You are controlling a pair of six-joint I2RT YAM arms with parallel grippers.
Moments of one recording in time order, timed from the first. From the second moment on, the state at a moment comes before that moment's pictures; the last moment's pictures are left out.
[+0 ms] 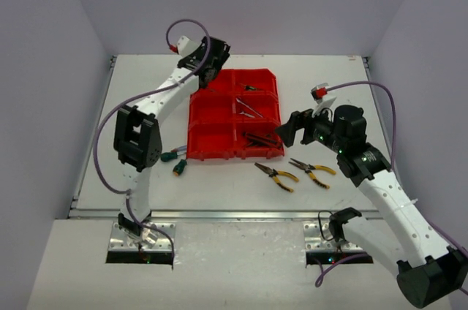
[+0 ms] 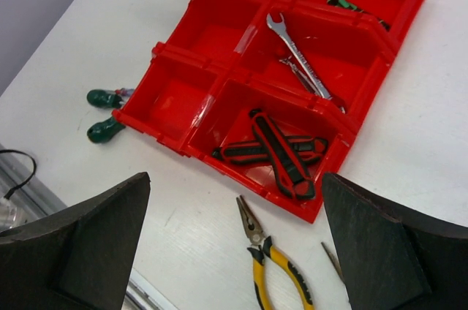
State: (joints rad) left arm -0.42 2.03 1.89 -0.60 -0.57 -1.24; right arm 0.36 0.85 0.76 -0.24 -0.26 0.20
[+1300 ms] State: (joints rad) left arm -0.25 1.69 1.20 -0.88 -0.37 -1.64; right arm 0.36 0.88 0.70 -0.24 -0.12 0.26
